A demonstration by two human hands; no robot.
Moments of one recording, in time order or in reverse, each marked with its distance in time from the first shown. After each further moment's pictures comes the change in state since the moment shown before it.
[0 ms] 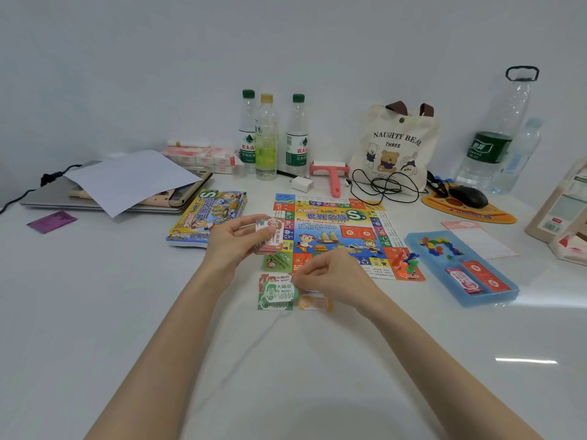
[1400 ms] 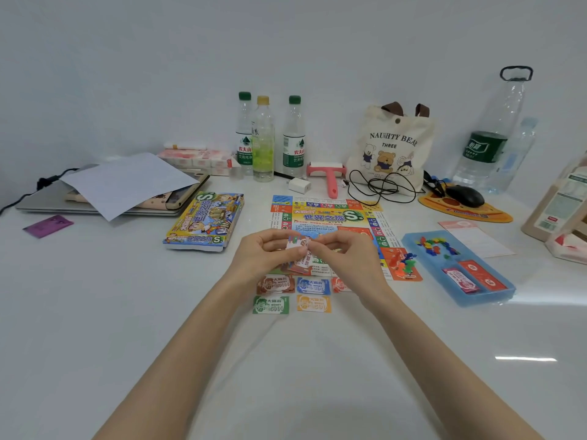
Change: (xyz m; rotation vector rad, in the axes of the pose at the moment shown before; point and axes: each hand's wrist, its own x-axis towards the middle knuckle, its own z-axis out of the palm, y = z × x) left_hand -0.017 -0.010 0.029 0.169 -0.215 0.004; right_hand 0.002 0.000 -0.015 0.196 0.379 -0.139
